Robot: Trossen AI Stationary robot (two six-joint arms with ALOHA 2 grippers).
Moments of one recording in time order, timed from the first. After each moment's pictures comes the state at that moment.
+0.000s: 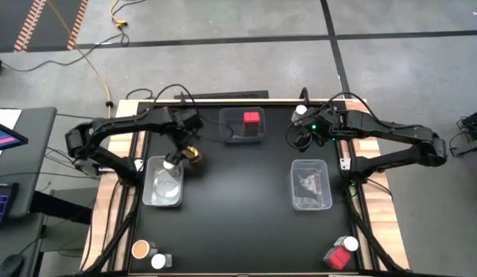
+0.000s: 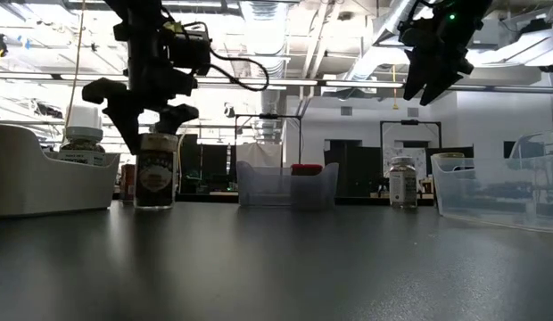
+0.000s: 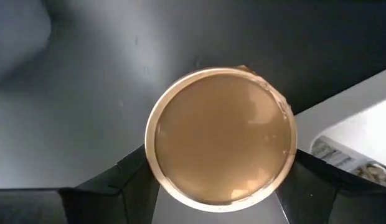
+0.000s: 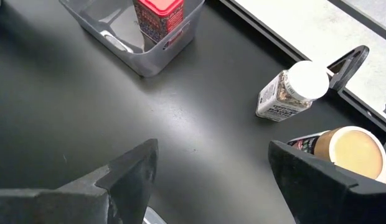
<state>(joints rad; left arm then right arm) 0.42 1.42 1.04 -0.97 0.08 0.94 -0.26 1.08 1.05 -0.98 0.37 0.45</state>
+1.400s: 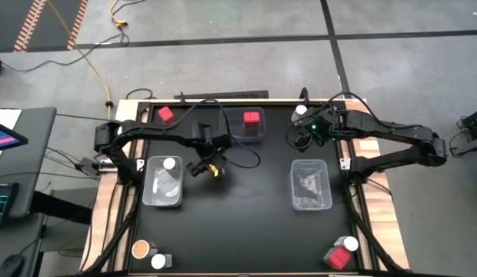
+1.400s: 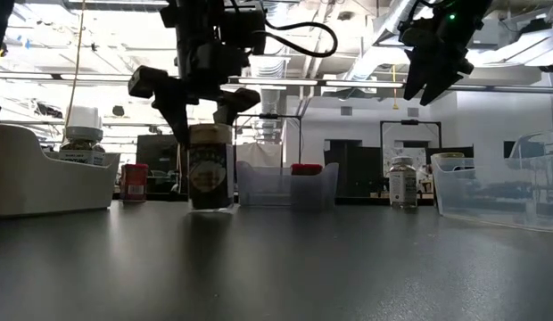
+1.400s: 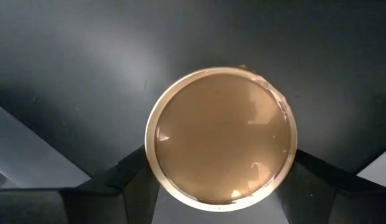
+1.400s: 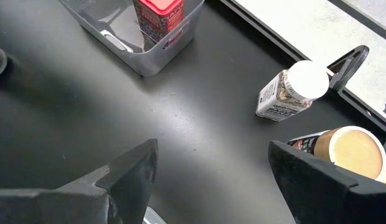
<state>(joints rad) 0.16 1.71 1.34 -0.96 0.07 0.98 -0.26 1.08 1.05 -0.98 0.37 0.44</state>
